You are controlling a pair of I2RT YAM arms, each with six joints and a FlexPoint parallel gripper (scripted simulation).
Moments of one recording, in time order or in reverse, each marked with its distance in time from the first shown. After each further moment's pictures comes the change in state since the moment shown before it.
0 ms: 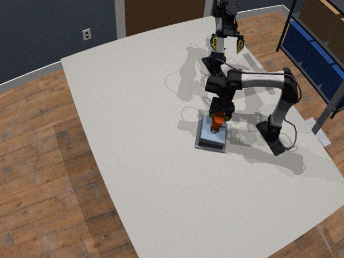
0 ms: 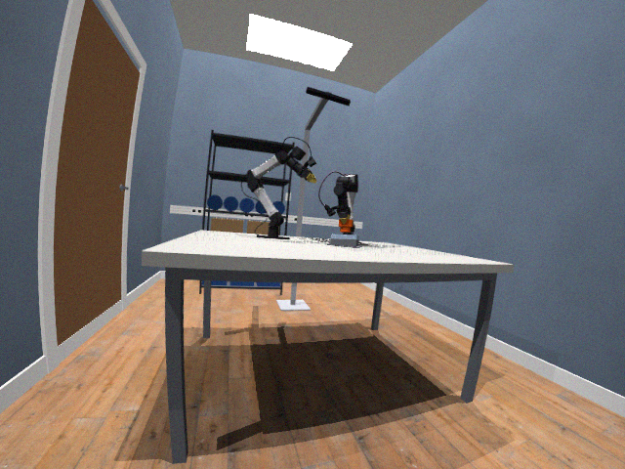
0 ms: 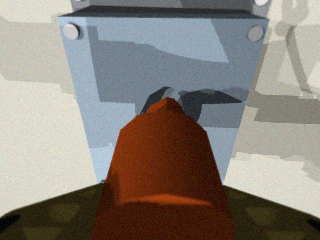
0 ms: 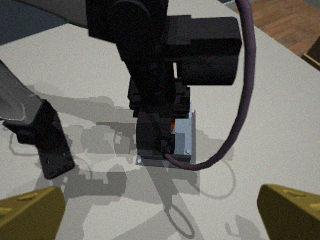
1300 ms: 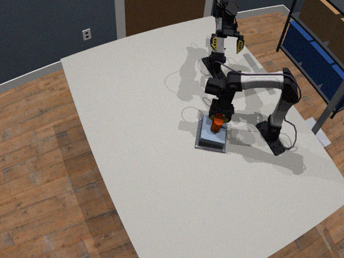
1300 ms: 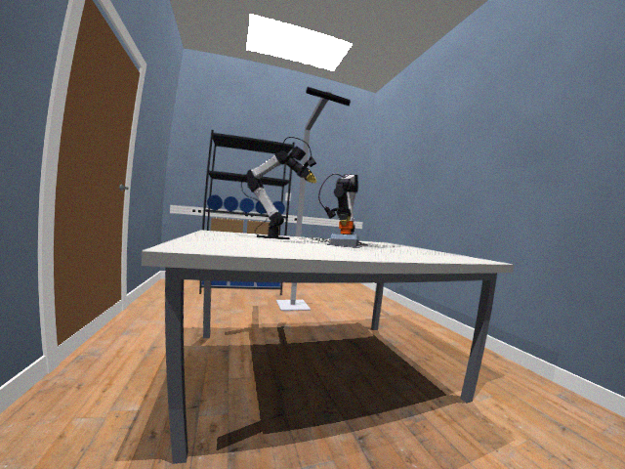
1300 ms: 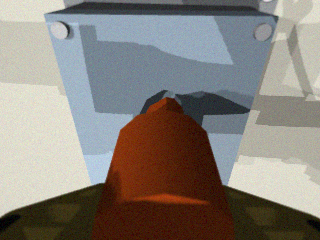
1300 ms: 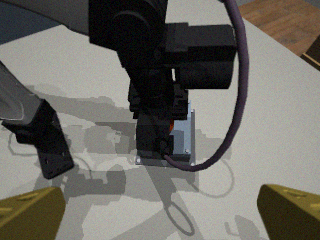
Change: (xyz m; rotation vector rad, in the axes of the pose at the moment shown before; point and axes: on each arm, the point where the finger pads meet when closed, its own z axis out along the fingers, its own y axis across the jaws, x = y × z) left arm 0.001 -0.001 0.010 -0.002 0.008 0.001; right arm 0.000 -0.001 0.000 0.003 0.002 0.001
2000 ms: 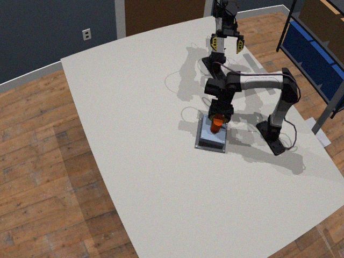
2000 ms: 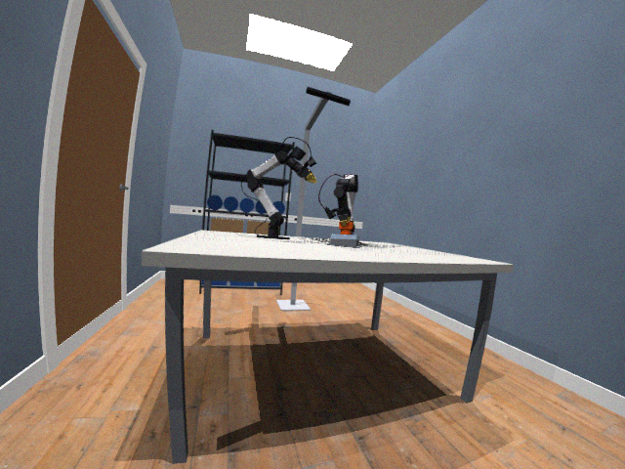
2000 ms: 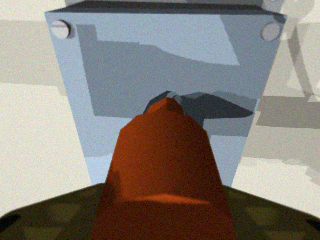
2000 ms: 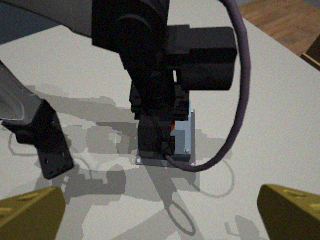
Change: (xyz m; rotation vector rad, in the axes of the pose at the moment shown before) left arm 0.000 0.002 0.003 -0.002 0.003 -0.002; right arm 0.000 0.000 0.000 0.000 0.000 0.000
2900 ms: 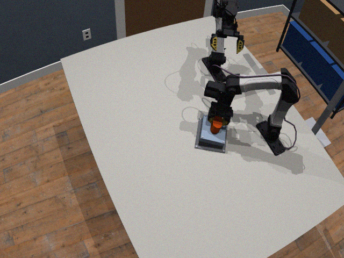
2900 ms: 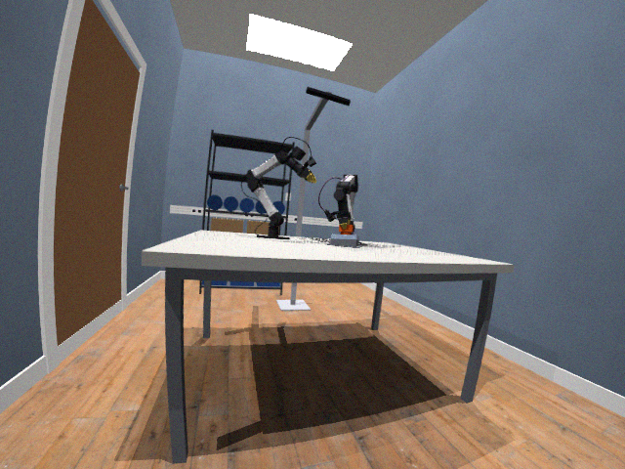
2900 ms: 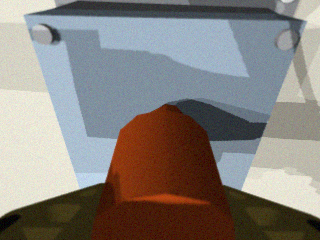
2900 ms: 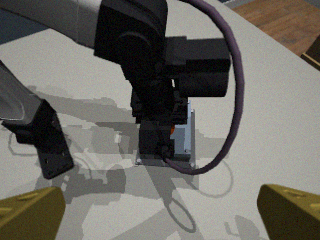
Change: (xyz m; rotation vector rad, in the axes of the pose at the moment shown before) left arm -0.002 -0.001 0.016 -0.009 0.000 -0.008; right arm 0.000 0.000 0.000 0.000 0.000 0.000
